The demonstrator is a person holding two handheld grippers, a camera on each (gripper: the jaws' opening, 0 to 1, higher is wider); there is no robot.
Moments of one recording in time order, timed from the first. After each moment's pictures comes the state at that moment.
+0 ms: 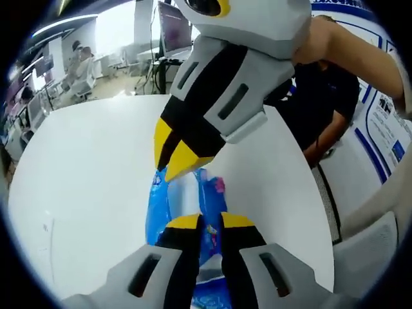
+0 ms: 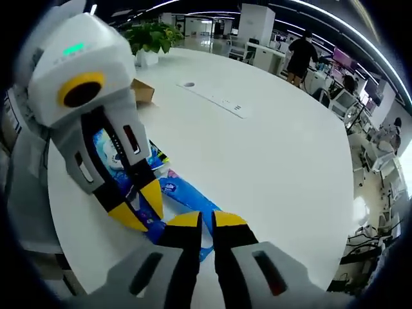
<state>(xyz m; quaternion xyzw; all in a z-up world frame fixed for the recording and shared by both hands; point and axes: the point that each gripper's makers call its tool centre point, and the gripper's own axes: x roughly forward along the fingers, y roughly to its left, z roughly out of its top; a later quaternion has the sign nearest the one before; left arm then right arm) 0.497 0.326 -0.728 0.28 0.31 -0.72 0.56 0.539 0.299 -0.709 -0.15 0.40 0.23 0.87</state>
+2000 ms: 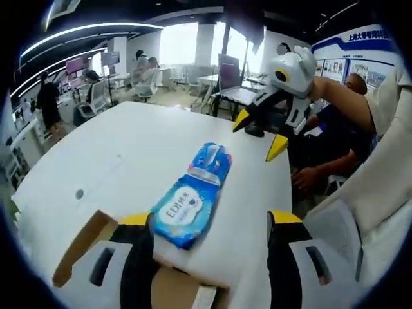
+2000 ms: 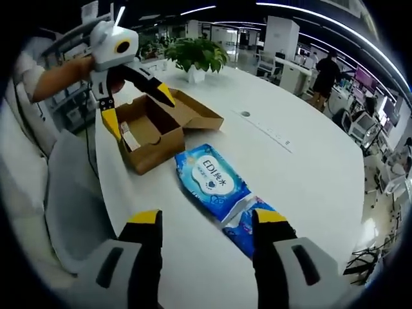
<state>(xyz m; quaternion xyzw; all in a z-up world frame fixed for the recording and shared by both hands) 0.496 0.572 -0.609 0.16 0.29 -0.61 0.72 0.453 0.430 -0.622 -0.15 0.37 0.32 0.86</state>
